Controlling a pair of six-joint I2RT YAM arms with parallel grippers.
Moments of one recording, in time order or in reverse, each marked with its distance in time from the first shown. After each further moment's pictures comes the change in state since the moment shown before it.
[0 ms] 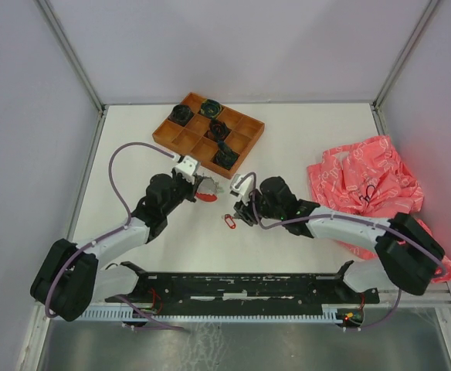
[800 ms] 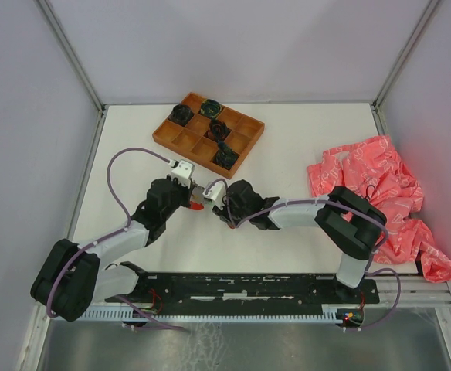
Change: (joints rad) left arm 0.022 0.000 -0.078 -0.064 -0.140 -0.050; right arm 0.108 0.465 0.238 0.032 0.099 -0.005
